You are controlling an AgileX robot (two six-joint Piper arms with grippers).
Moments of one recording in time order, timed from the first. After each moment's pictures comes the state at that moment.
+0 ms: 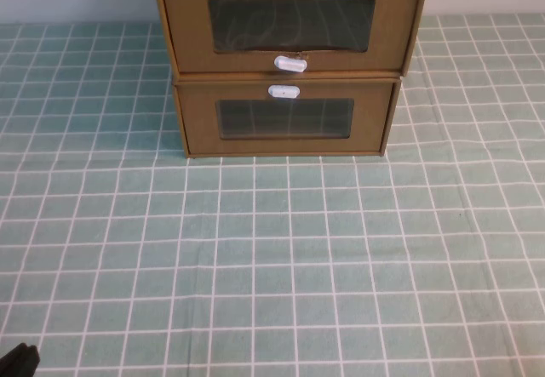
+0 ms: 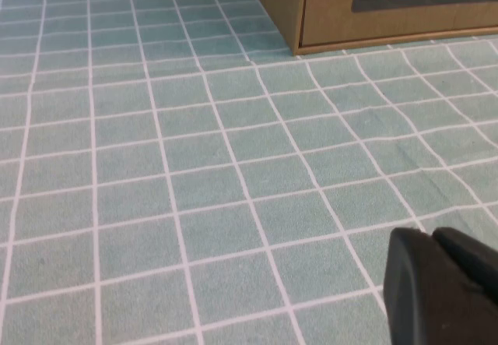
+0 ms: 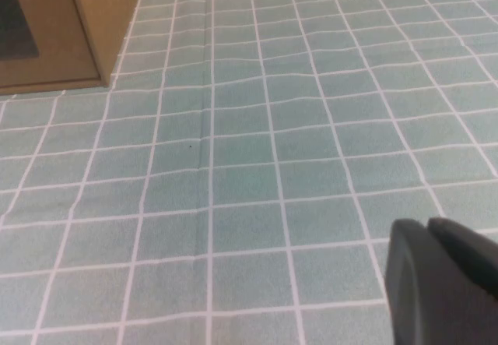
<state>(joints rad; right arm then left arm) -0.02 -0.01 0.02 0.11 0.37 0.03 -0.29 -0.01 0.03 0.01 0.37 -0.02</state>
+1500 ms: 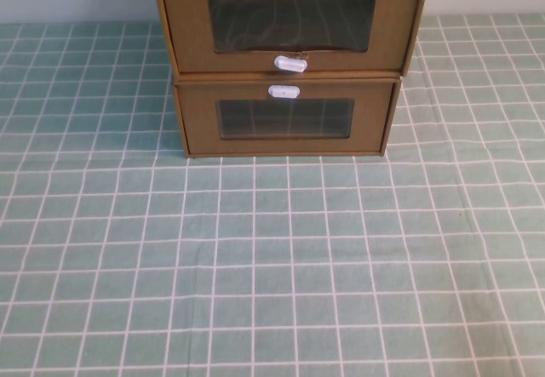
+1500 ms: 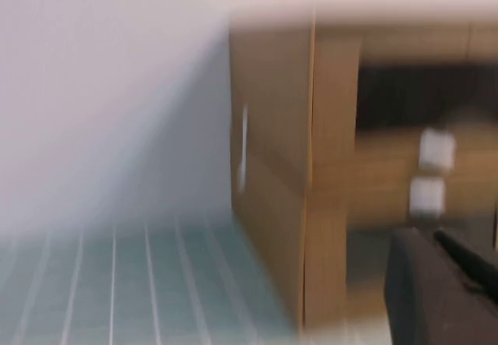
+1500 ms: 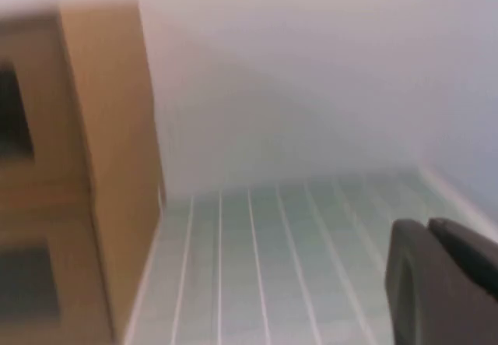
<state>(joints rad) -0.02 -0.01 0.02 0.13 -0.03 0.03 -0.29 -0.01 0.03 0.04 -0.07 -0.02</state>
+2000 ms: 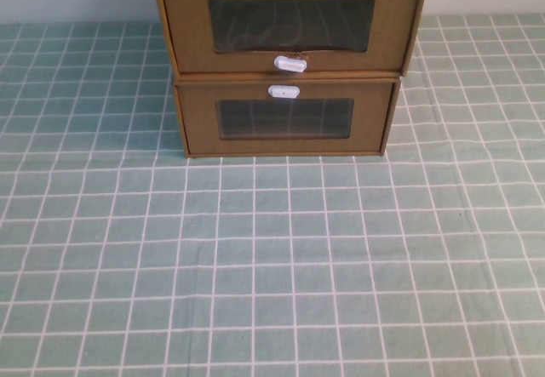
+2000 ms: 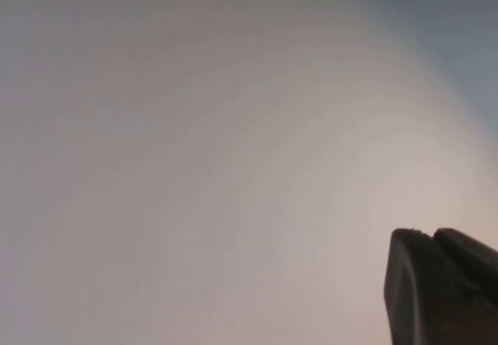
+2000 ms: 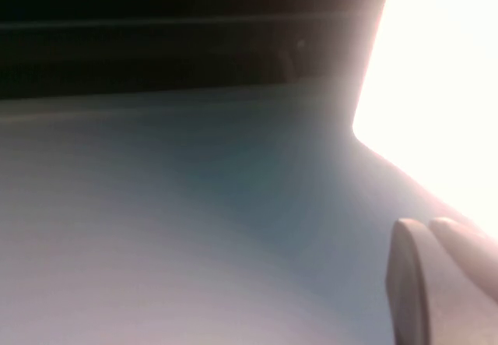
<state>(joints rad) -0.02 -0.02 0.02 0.14 -1.17 0.03 -0.29 -0.02 0.03 0.03 -0.77 -0.07</state>
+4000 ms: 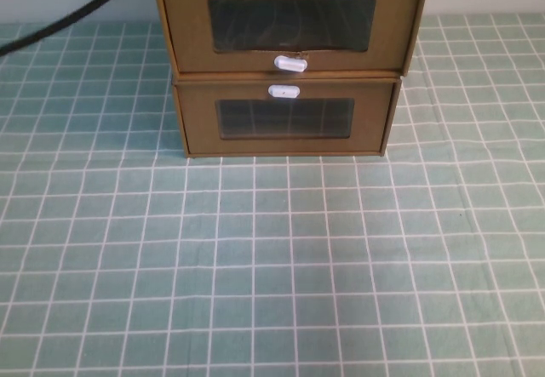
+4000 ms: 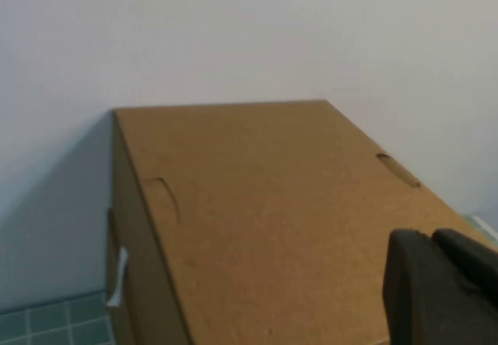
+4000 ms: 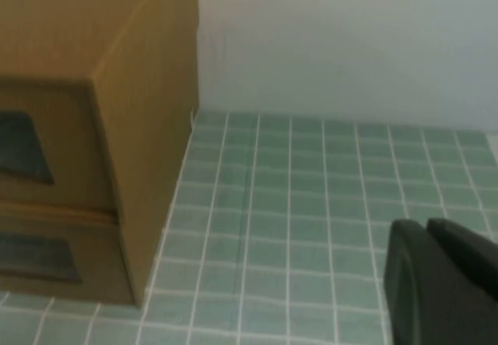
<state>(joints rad) -0.02 1.00 -1.07 0.26 0.50 -0.25 -0.29 1.37 -1.67 -0.32 0.56 0.18</state>
